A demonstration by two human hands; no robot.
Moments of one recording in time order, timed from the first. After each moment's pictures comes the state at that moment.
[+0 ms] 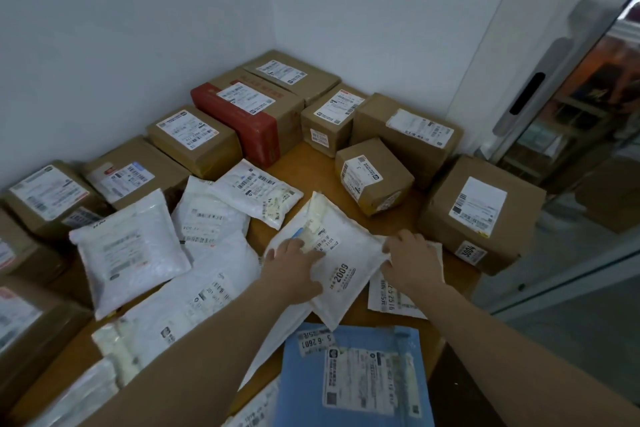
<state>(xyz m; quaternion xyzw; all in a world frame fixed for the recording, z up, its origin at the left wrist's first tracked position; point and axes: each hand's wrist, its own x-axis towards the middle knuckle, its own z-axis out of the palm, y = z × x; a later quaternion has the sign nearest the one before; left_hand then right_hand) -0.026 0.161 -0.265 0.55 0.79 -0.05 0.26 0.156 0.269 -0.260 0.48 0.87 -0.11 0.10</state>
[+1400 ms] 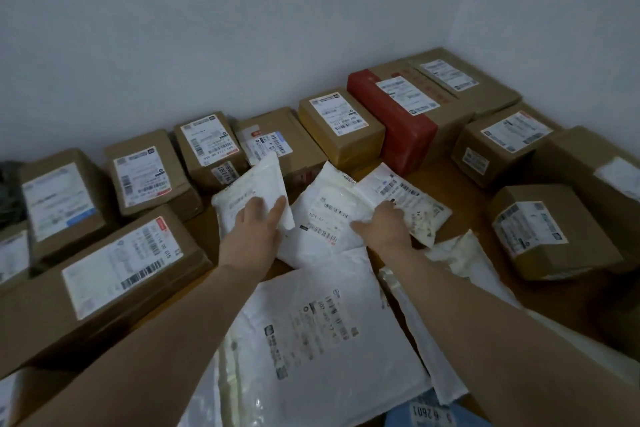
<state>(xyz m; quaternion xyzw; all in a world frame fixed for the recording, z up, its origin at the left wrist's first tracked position) -0.207 0.035 -0.272 0.31 0.94 0.06 0.08 -0.116 0.225 -0.287 0.44 0.84 -0.31 0.03</state>
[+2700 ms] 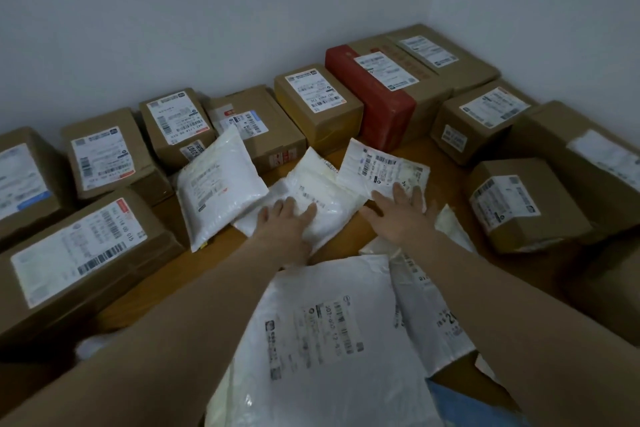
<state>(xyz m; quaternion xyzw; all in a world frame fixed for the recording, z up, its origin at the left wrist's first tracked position) -0.184 0.096 -0.305 0.39 0.89 -0.07 0.24 -0.069 0.267 -0.297 0.36 0.90 -0.11 0.20</state>
